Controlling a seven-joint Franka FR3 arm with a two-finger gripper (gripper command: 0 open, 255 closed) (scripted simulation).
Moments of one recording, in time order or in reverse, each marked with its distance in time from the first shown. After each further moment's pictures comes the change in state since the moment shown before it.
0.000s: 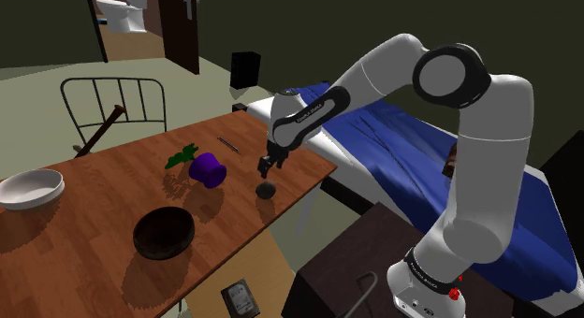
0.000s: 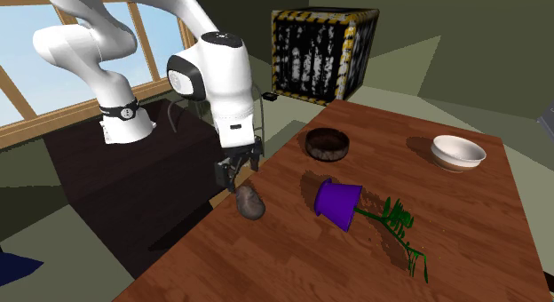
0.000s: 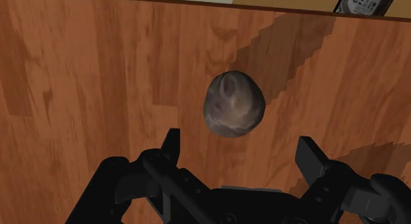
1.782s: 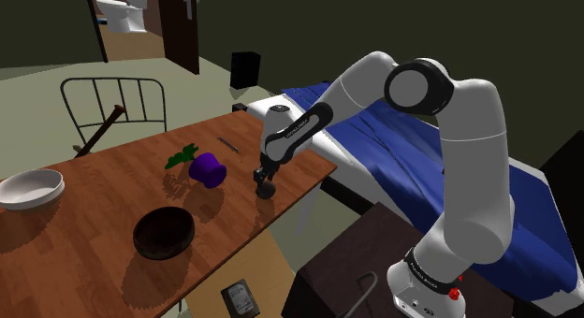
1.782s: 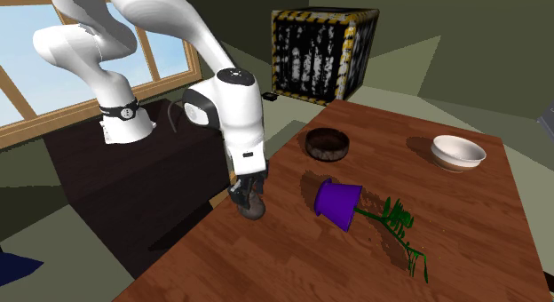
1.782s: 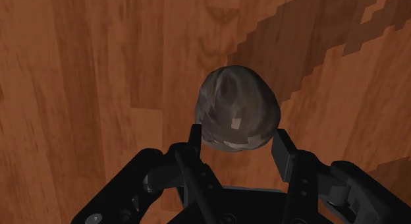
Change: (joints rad) arm 0.018 0.174 -0.011 0.095 -0.016 0.078 0.009
